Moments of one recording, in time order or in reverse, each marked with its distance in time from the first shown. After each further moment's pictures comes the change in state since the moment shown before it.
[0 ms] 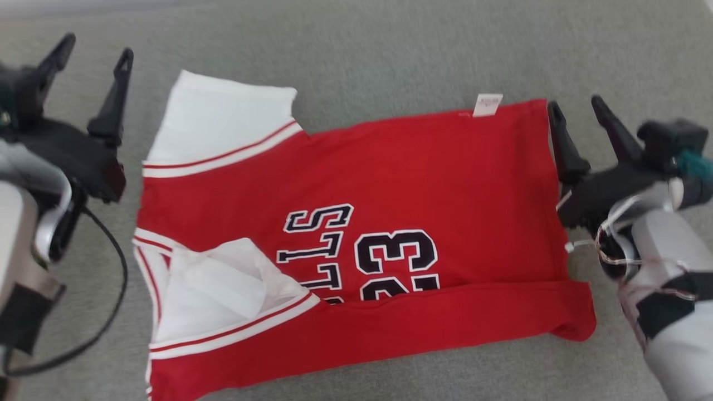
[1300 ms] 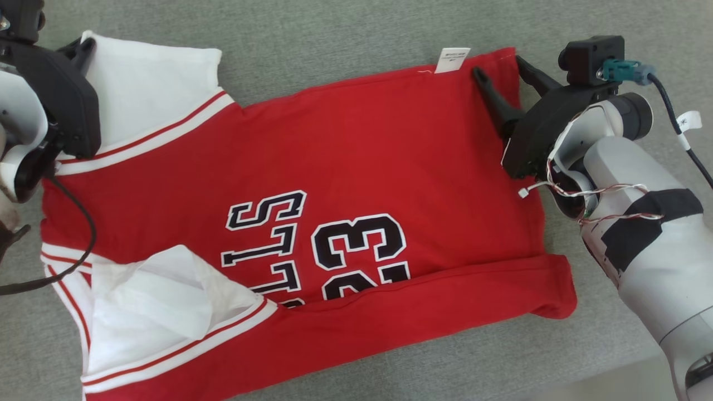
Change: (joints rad) left arm -0.383 0.097 -0.490 0.330 -0.351 0.000 0.246; right arm -0.347 0.020 0.426 0.224 0.303 0.000 0.167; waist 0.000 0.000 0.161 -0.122
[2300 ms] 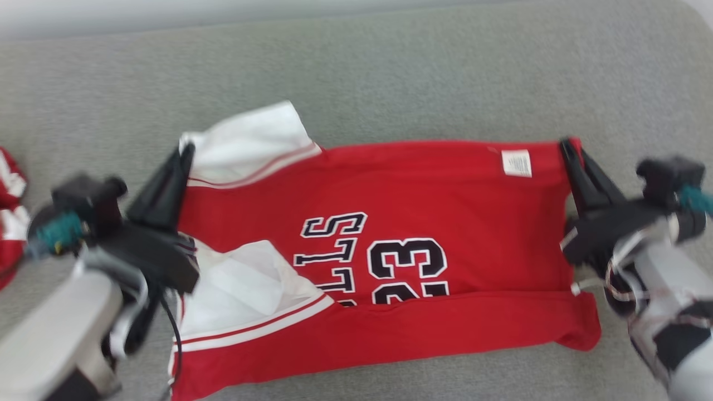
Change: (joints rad) left arm 0.473 0.010 0.054 -0.441 -0.087 0.169 -0.491; right arm 0.354 -0.148 -0.130 -0.188 0.004 0.000 -0.254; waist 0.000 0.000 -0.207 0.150
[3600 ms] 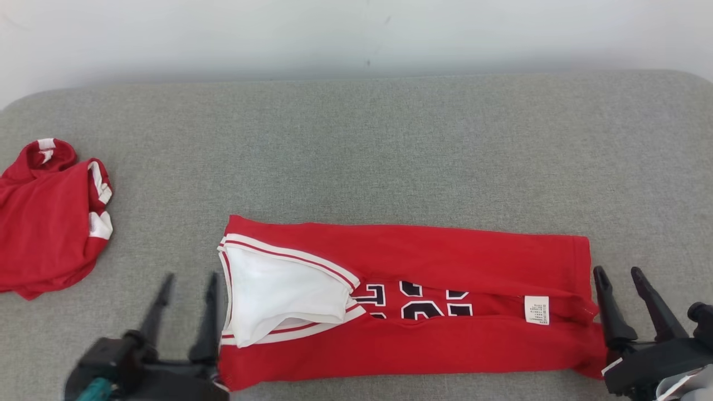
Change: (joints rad) left arm 0.626 -0.304 0.463 -0.184 0.349 0.015 -0.004; right arm 0.608 0.062 -0.429 -0.374 -0.155 0.000 0.051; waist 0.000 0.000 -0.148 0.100
